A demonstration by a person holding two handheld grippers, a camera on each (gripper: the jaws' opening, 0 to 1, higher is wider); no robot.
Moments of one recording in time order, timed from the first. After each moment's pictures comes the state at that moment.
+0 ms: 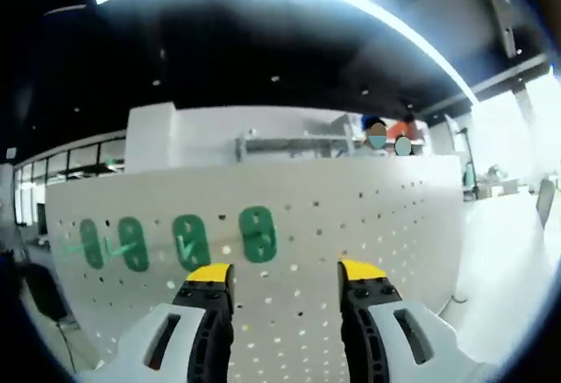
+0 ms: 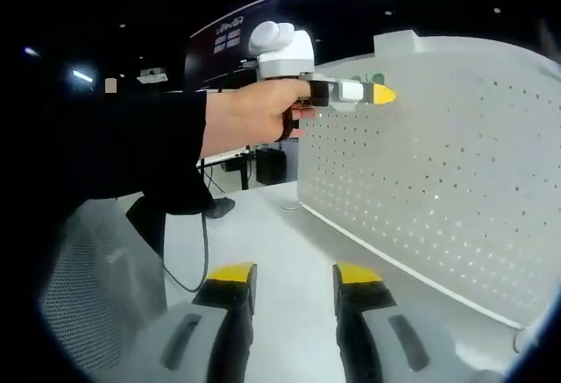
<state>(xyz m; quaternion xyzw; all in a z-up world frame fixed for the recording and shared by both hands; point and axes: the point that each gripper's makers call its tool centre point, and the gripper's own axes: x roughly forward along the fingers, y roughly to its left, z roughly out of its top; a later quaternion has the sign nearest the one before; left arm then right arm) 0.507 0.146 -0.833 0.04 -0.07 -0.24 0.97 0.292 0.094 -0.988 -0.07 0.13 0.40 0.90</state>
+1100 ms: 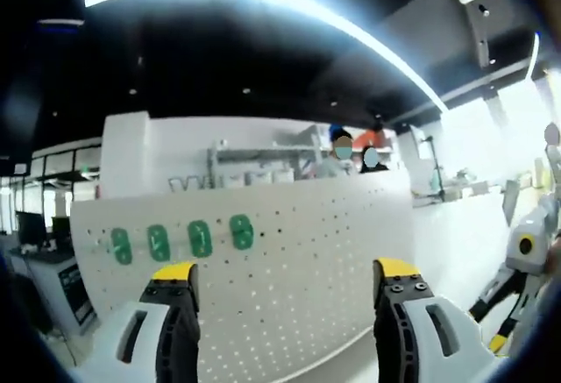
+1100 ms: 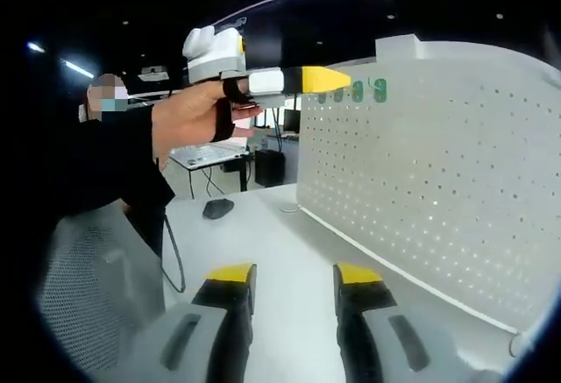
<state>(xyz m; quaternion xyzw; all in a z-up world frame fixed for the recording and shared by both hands) 0.417 0.177 -0.828 0.04 -0.09 -0.32 0.94 0.291 0.093 -0.982 -0.08 0.12 0.40 0.91</state>
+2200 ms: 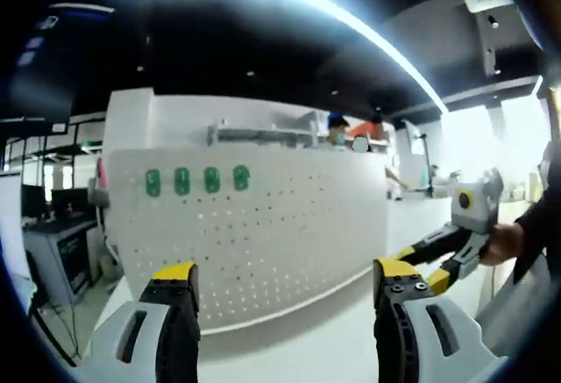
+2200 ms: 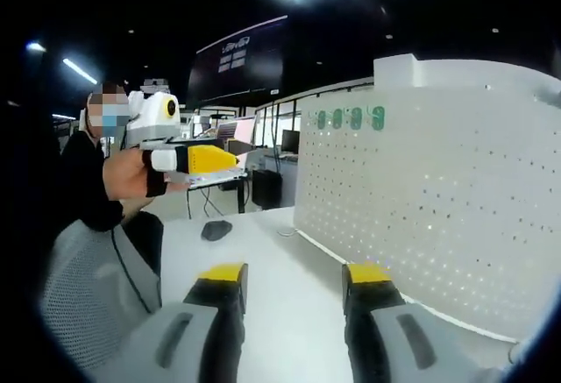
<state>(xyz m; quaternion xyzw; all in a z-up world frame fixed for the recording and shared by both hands) 0.329 0.223 -0.890 0.02 -0.03 -0.32 0.95 0.292 0.095 -0.949 -0.05 0.05 0.39 0.92</state>
